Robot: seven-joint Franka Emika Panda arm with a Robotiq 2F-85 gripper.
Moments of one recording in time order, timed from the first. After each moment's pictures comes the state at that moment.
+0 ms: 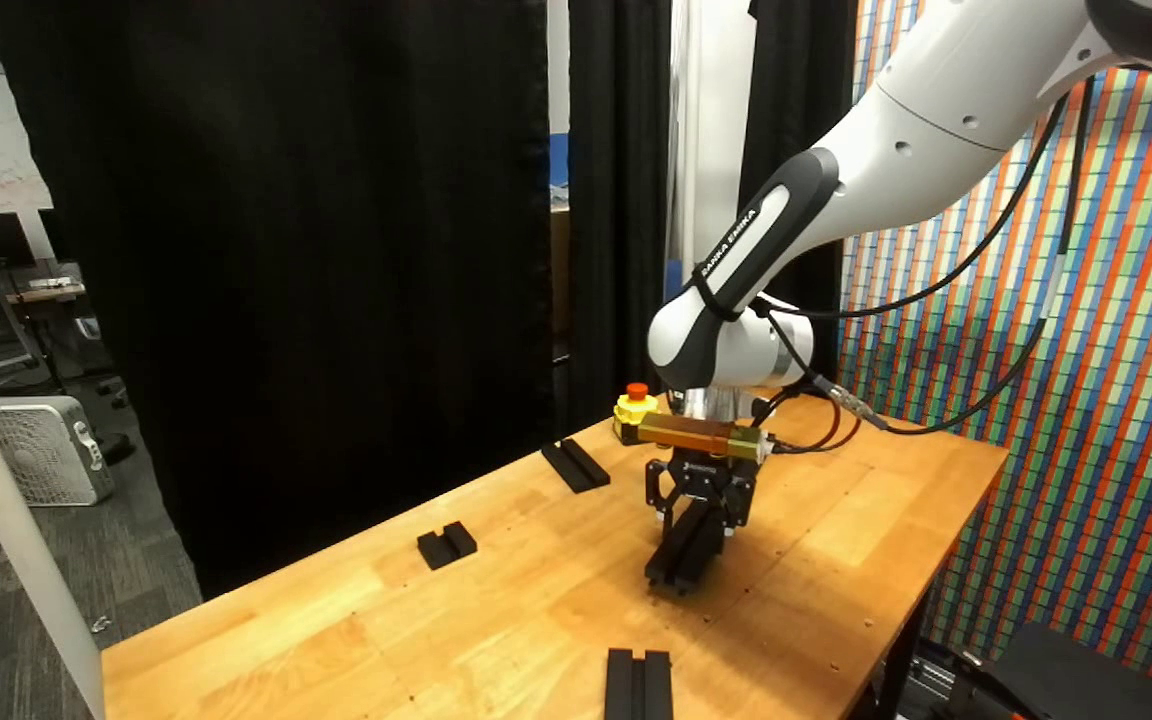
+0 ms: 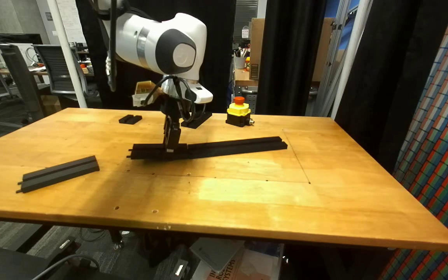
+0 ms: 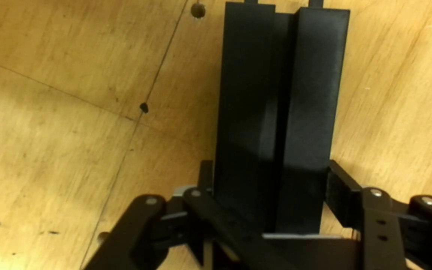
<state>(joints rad) 0.03 0.27 0.00 -2.29 0.32 2.40 0.79</state>
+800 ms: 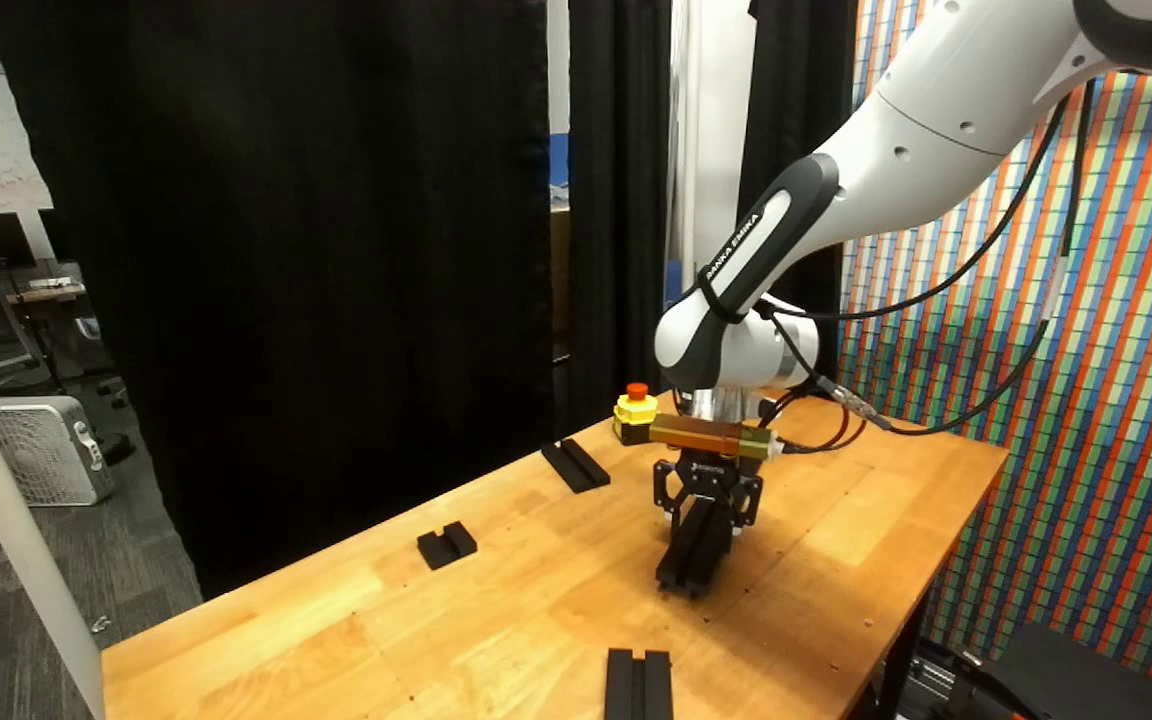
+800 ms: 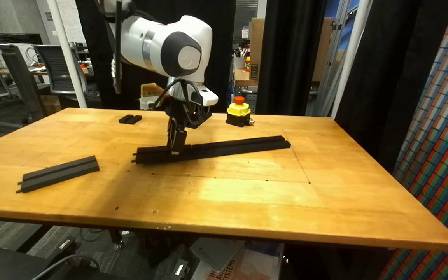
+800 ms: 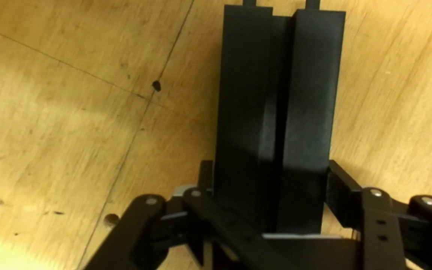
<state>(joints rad) 0.02 0.28 -0.01 -2.28 0.32 2.40 0.74</state>
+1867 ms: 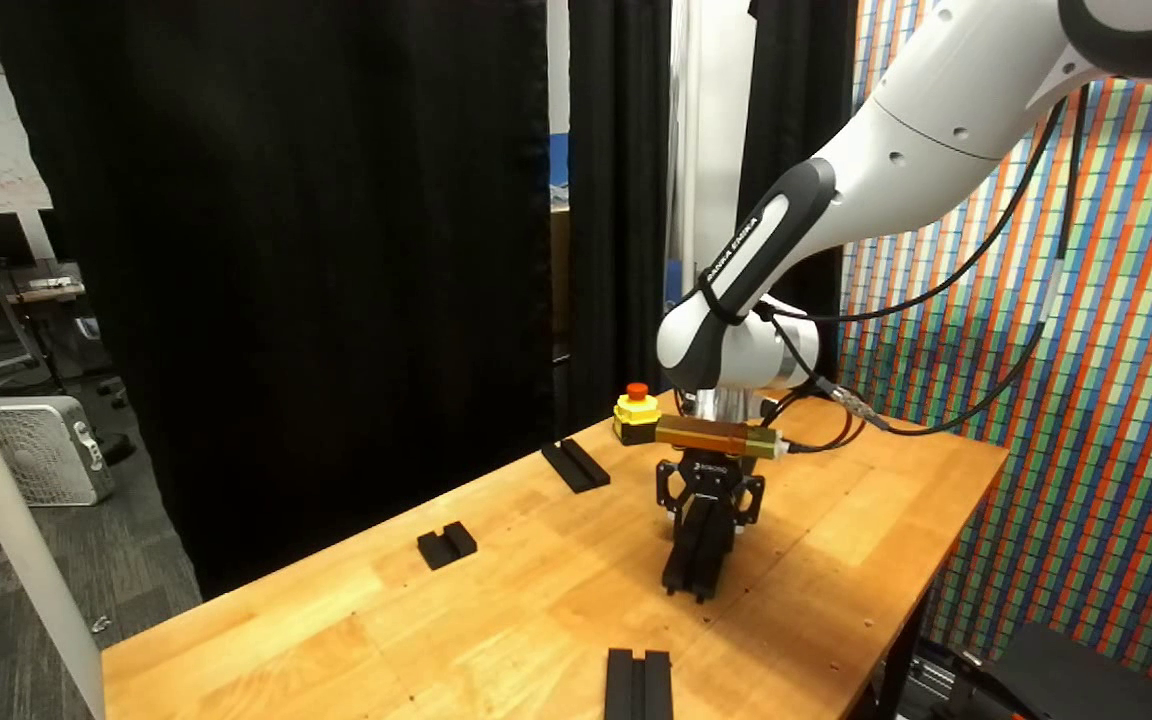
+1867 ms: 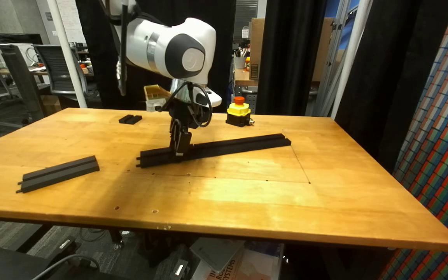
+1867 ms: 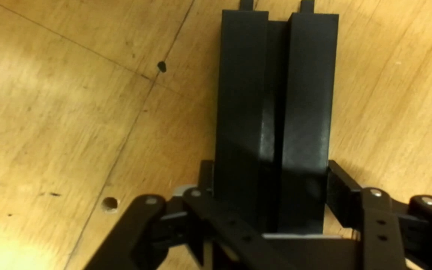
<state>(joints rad) 0.01 0.30 -0.01 -2.27 0.32 2.40 0.68</state>
